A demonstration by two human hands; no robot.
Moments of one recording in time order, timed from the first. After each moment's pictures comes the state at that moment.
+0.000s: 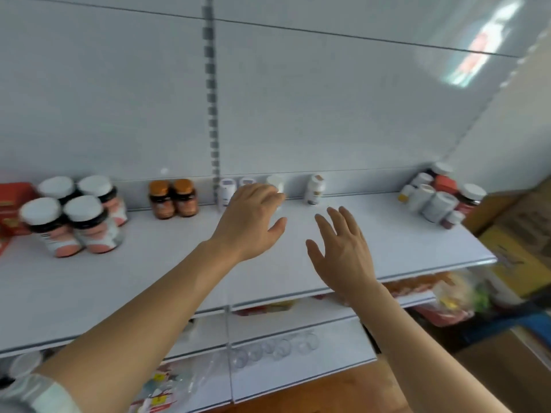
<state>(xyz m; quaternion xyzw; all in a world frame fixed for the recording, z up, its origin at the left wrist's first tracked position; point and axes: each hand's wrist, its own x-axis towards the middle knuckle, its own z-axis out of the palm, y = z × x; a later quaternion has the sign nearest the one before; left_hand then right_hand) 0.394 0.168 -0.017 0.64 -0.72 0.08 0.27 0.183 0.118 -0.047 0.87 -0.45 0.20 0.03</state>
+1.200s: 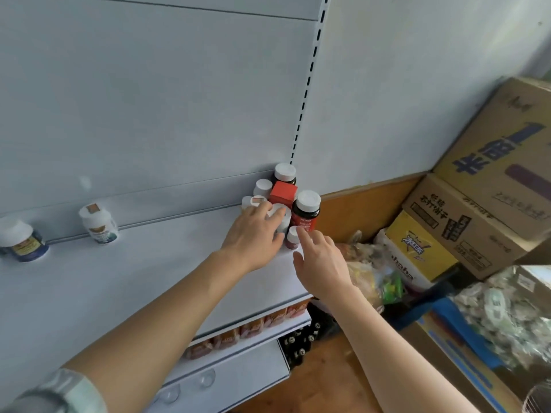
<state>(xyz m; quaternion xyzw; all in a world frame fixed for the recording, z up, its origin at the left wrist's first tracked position) 0.025 -0.144 -0.062 0.64 -0.75 -0.02 0.16 -0.152 -0.147 -0.081 0.84 -0.54 0.08 -0.06</state>
